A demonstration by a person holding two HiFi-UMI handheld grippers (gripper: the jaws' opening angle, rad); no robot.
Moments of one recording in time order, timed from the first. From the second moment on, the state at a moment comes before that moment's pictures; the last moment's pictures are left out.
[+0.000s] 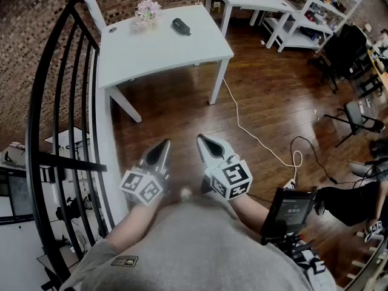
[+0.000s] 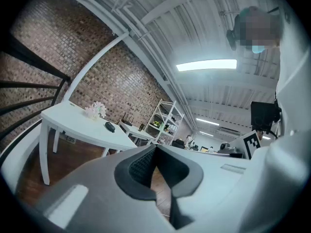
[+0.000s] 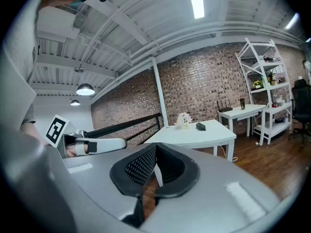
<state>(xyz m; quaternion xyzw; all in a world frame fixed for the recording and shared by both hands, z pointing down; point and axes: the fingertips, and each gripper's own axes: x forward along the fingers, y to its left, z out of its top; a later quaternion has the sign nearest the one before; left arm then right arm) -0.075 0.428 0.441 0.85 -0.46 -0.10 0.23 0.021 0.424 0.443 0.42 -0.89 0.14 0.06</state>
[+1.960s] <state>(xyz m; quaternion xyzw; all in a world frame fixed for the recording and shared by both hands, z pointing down) -0.089 0.031 0.459 0.83 -0.50 -0.09 0.25 0.022 0.018 0.471 0.41 -0.89 0.17 0.07</state>
